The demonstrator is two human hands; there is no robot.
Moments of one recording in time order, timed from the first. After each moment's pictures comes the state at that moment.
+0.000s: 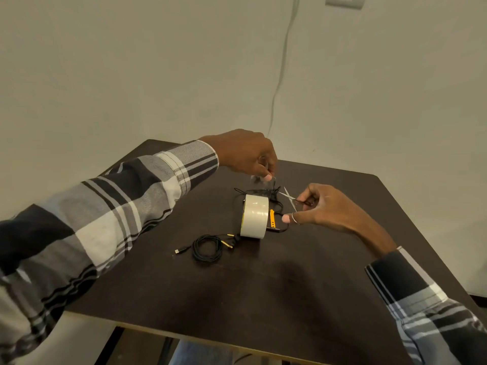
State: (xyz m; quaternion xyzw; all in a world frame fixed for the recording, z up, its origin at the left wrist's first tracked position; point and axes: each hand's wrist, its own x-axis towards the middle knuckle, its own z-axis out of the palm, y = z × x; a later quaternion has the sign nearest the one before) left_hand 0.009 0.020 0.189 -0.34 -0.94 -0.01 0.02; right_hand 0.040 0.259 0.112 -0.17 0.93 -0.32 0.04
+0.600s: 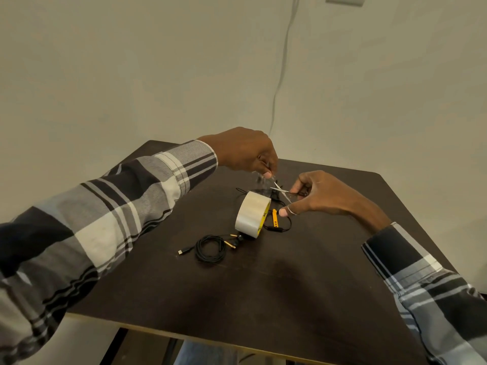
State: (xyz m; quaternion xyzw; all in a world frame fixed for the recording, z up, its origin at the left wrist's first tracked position) left_hand 0.012 0.015 0.189 -0.35 -0.94 -0.01 0.05; right_hand 0.023 0.244 0.130 -0.22 0.93 -0.29 0.07
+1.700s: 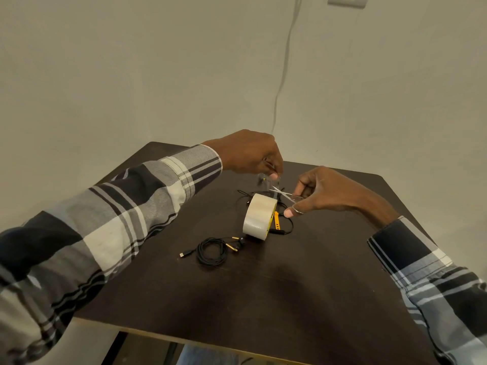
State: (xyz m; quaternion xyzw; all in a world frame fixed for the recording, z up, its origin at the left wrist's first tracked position) left_hand 0.011 0.018 0.187 -0.37 -0.93 -0.01 0.07; right_hand 0.016 0.244 0.146 -0.28 0.91 -0.28 0.09
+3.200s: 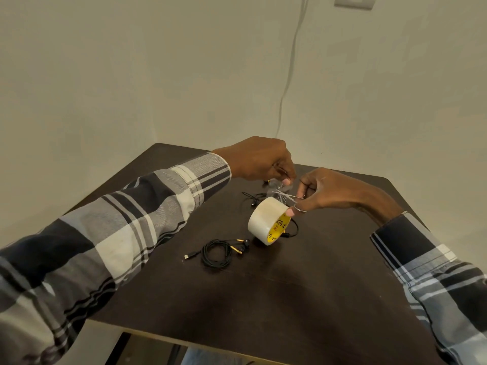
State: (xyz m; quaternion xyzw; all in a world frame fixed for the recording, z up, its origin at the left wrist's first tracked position) left_hand 0.017 0.024 0.184 -0.39 -0.92 -0.04 0.08; right_hand 0.016 0.232 0.156 -0.26 0.93 -0.24 0.12
